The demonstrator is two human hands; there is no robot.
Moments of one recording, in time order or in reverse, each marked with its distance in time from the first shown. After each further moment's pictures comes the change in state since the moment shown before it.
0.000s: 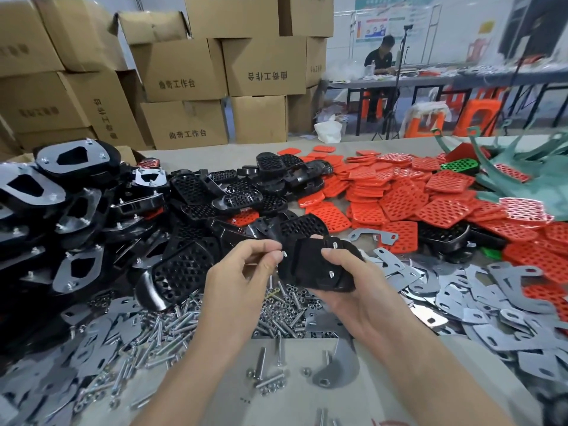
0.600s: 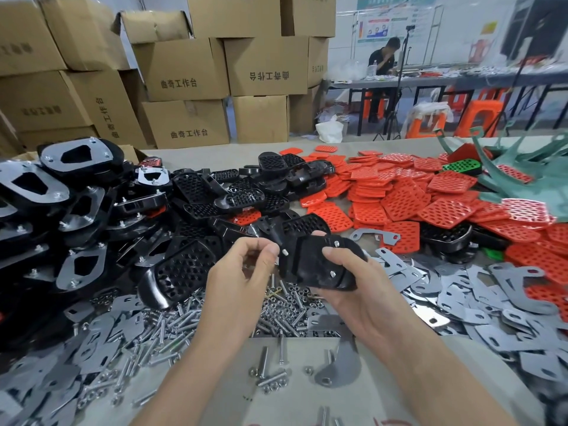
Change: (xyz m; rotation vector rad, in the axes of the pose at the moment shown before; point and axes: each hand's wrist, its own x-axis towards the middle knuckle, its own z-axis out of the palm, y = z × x) left_hand -0.001 0.003 -0.003 0.038 0.005 -0.035; right_hand 0.001 0.001 -0.002 -0.019 -0.019 -0.006
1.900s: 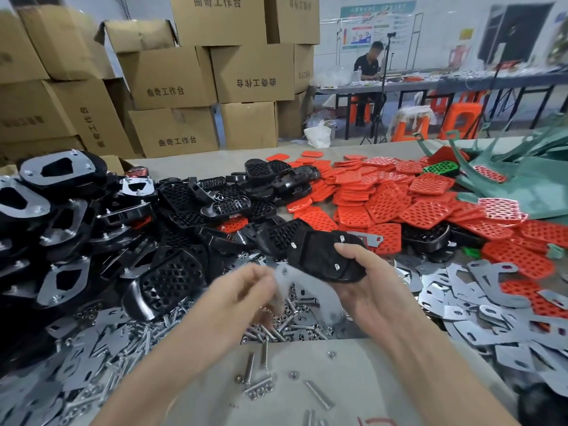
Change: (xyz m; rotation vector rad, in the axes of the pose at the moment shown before) left_hand -0.007 0.023 -0.018 -0.079 -0.503 -0.217; right_hand -0.005 -0.027 -0.010 0.170 0.111 0.033
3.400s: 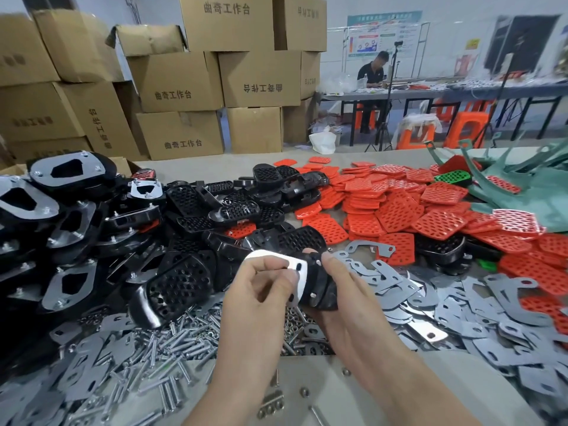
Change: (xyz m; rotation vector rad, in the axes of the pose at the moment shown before) left_hand 0.006 0.001 0.044 -0.254 0.466 0.107; right_hand 0.000 0.042 0.020 -0.248 0.121 -0.082
